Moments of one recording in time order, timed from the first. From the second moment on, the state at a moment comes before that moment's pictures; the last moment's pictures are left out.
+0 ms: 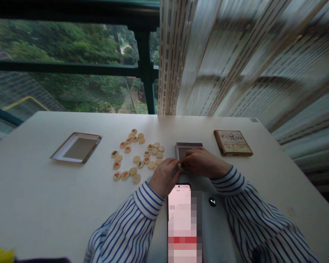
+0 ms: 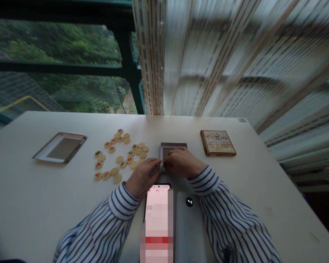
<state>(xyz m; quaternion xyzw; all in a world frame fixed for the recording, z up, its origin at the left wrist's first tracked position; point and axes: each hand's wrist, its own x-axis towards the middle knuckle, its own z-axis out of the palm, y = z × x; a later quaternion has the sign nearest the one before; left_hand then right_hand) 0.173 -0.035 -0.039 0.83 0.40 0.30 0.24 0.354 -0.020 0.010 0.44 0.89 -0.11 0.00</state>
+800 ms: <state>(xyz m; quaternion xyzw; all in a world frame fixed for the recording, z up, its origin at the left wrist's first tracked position) 0.100 -0.041 -0.024 0.79 0.46 0.39 0.10 0.324 -0.040 0.033 0.45 0.89 -0.05 -0.08</state>
